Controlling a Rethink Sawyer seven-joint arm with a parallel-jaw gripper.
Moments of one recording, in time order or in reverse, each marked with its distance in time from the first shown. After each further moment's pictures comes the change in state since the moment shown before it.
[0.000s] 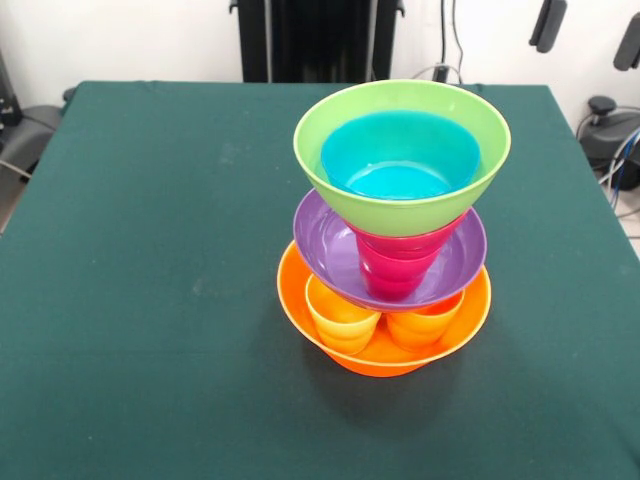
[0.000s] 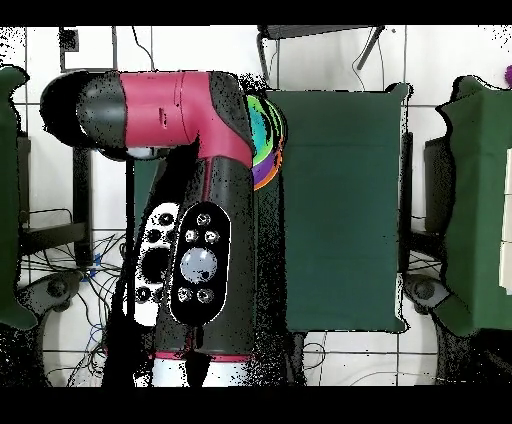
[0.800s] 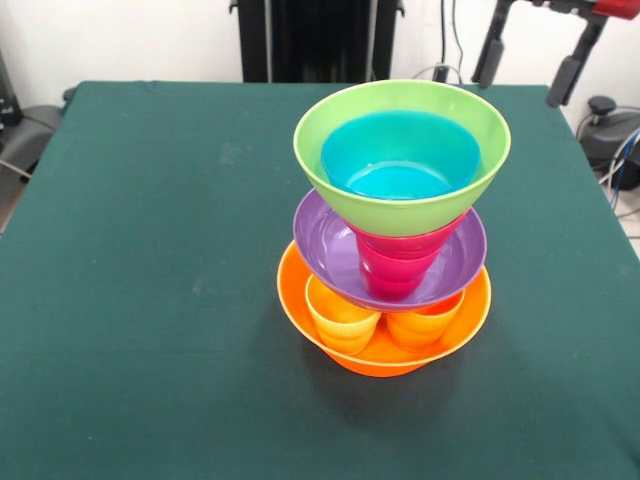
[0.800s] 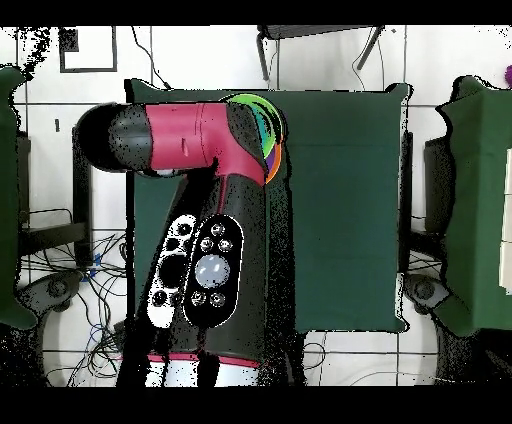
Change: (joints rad) arm -0.013 -0.015 0.000 0.132 -0.051 -0.139 0.000
